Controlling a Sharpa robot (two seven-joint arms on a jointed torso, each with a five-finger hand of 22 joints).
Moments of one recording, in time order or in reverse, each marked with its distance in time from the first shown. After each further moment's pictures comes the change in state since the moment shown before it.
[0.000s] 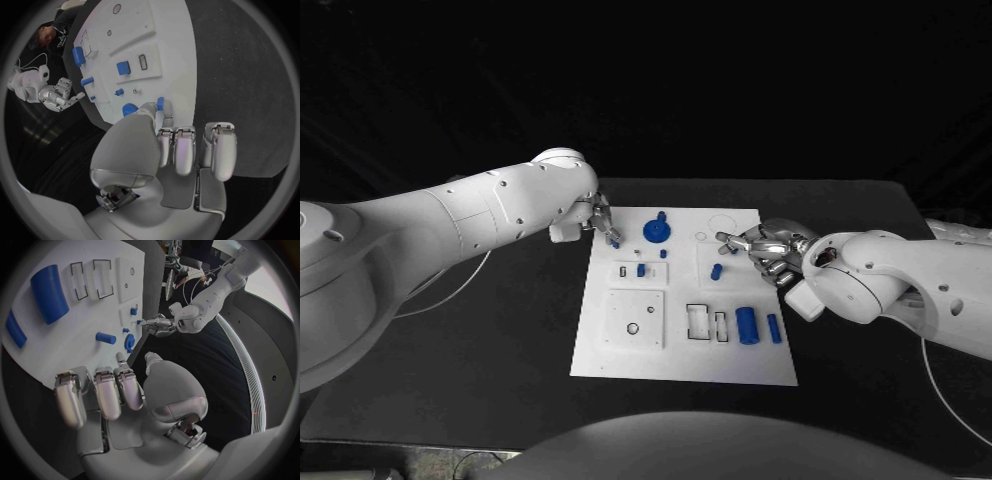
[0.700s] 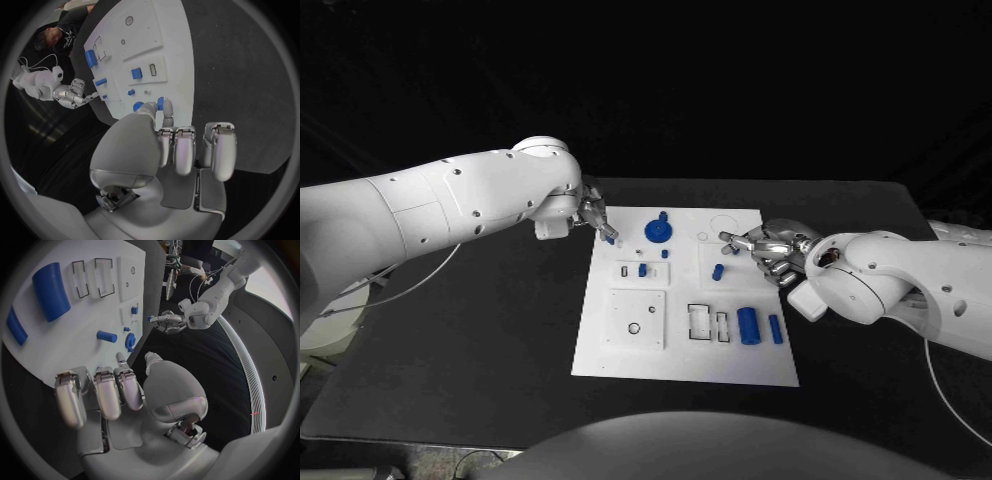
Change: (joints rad) left arm 0.068 -0.165 0.000 0.265 0.042 -0.043 -0.060; left_hand 0.008 -0.008 0.019 -0.002 -0.003 0.001 -0.001 0.005 0.002 0.000 0.000 0.000 0.001 0.000 0.000 0.000 0.000 0.000 0.000 0.000 0.000 0.000; right arm 0.000 -0.001 0.000 -0.006 0.000 0.000 -0.001; right_hand 0.000 0.000 0.000 0.000 0.000 0.000 0.000 0.000 0.000 0.000 0.000 0.000 0.000 0.000 0.000 0.000 0.000 0.000 0.000 0.000 0.000 0.000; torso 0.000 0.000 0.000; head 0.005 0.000
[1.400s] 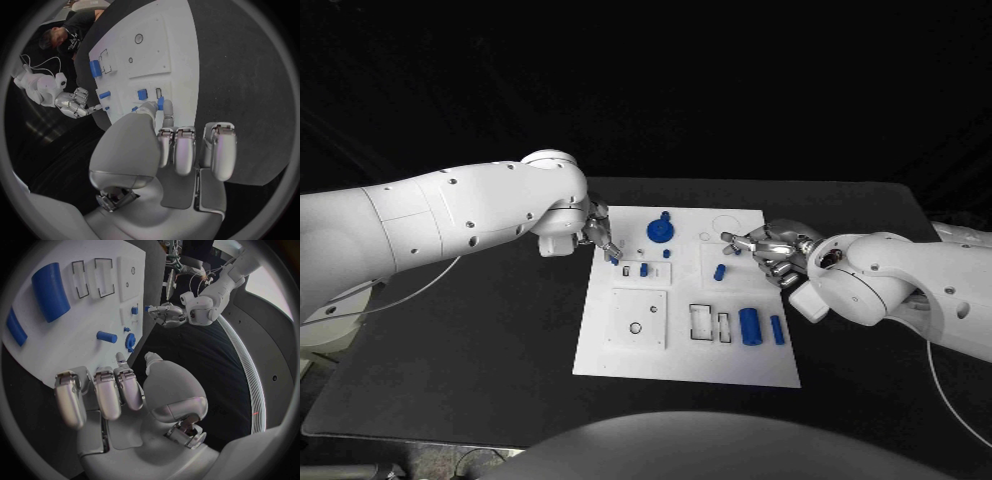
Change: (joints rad) left arm -0.005 -0.040 -0.012 0.130 0.068 -0.003 -0.108; left_hand 0.011 -0.025 0.022 0.006 0.004 0.002 0.002 0.004 0.001 0.004 -0.003 0.000 0.000 0.000 0.000 0.000 0.000 0.000 0.000 0.000 0.000 0.000; right arm 0.000 0.003 0.000 0.000 0.000 0.000 -0.001; right_hand 0.000 0.000 0.000 0.000 0.006 0.000 0.000 0.000 0.001 0.000 0.000 0.000 0.000 0.000 0.000 0.000 0.000 0.000 0.000 0.000 0.000 0.000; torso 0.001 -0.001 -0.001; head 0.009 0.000
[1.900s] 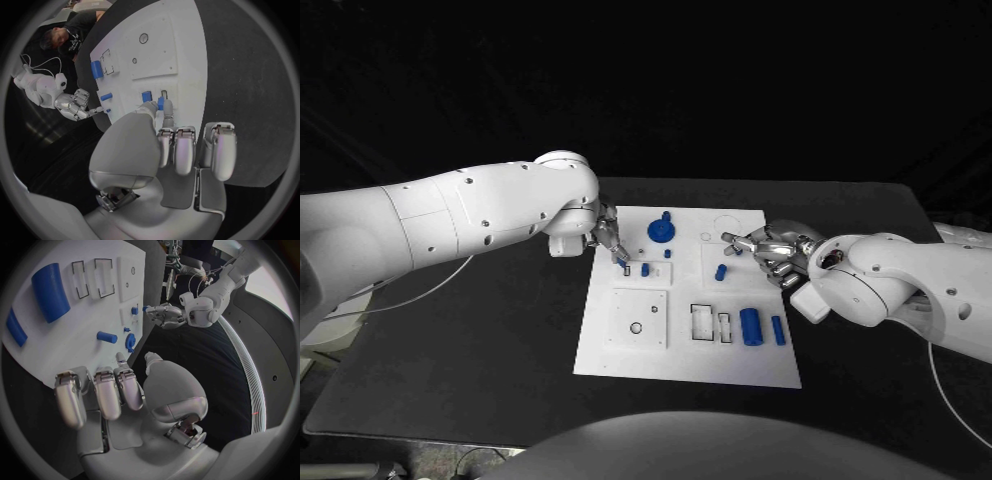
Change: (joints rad) left arm -0.006 0.040 0.000 -0.028 0.012 0.014 -0.007; left_hand 0.003 -0.005 0.004 -0.001 0.004 0.000 0.000 -0.002 -0.001 0.000 0.000 0.000 0.000 0.000 0.000 0.000 0.000 0.000 0.000 0.000 0.000 0.000; right arm 0.000 0.000 0.000 0.001 0.000 0.000 -0.001; right_hand 0.000 0.000 0.000 0.000 0.000 0.000 0.000 0.000 0.000 0.000 0.000 0.000 0.000 0.000 0.000 0.000 0.001 0.000 0.000 0.000 0.000 0.000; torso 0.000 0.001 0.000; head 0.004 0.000
